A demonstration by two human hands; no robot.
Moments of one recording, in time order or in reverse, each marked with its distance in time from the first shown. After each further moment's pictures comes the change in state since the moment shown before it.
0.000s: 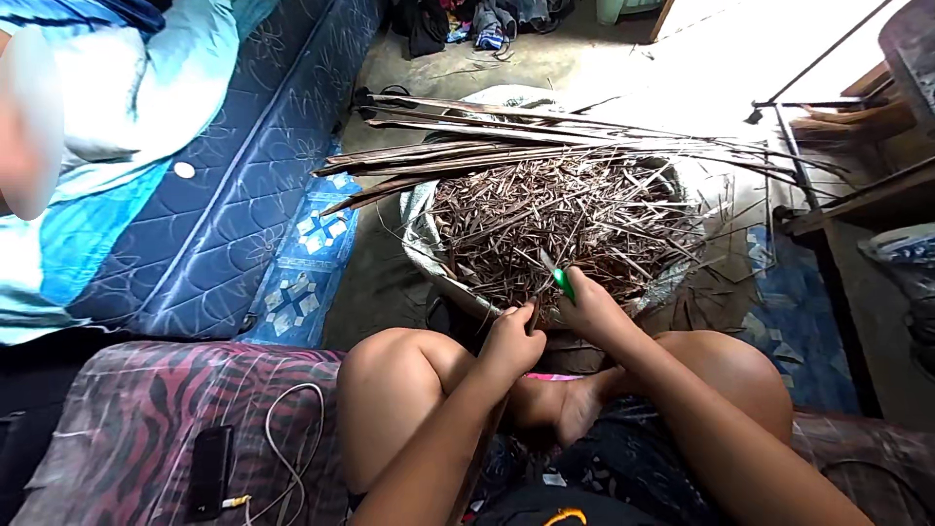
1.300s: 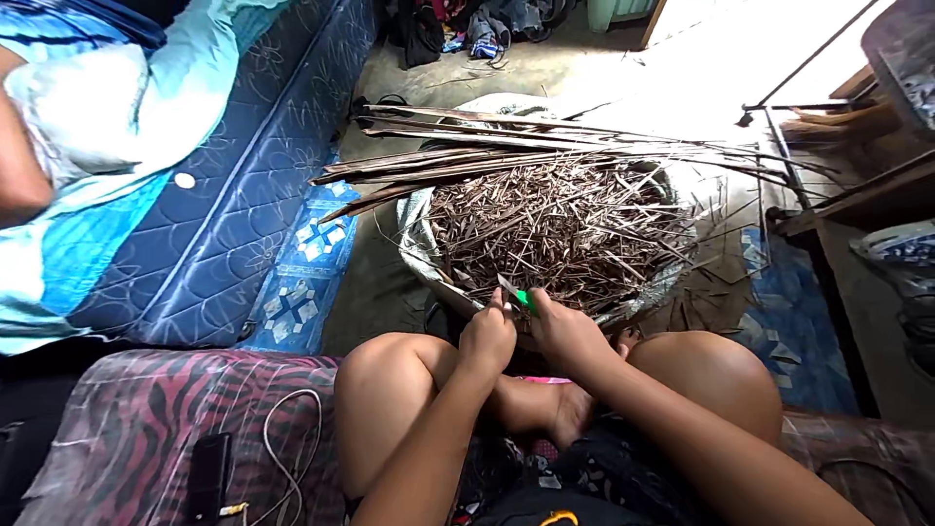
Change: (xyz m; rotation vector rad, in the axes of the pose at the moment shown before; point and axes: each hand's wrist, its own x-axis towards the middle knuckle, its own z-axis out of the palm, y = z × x) left_hand 0.004 -0.001 -0.010 0.193 0.159 -0.170; right_hand -0.030 -0.032 0.017 -0.233 -0.084 -0.052
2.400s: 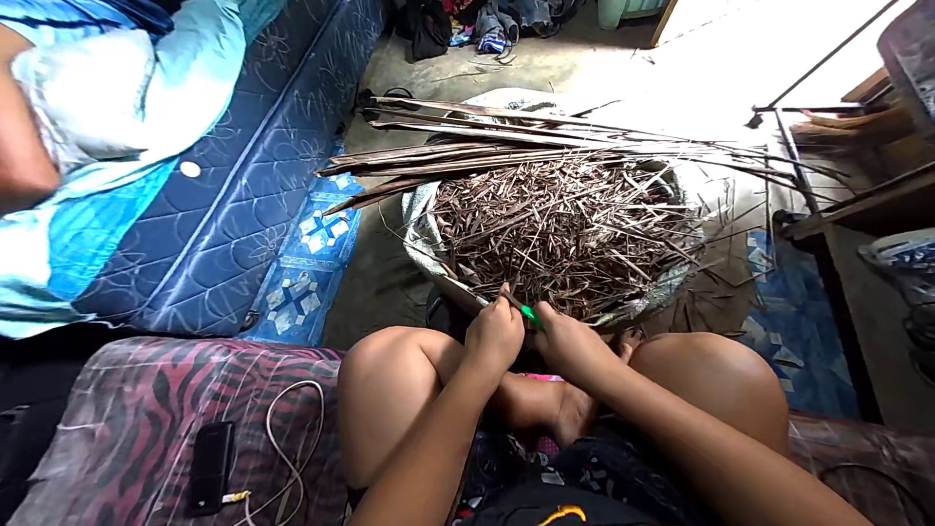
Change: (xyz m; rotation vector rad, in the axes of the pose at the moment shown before) left_hand -0.002 0.003 -0.001 -0.013 -0.010 0.010; right_hand -0.001 0.002 0.007 0.062 -0.141 0.059
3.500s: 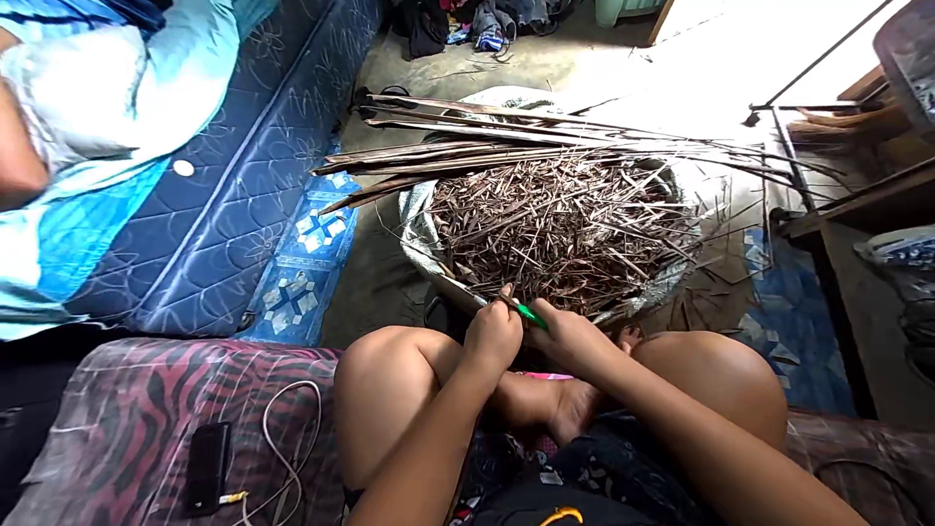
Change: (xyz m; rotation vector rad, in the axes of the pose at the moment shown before) left_hand -0.003 -0.003 0.001 -0.124 0.025 0.056; right_hand 0.004 0.015 -0.004 0.094 0.008 -0.155
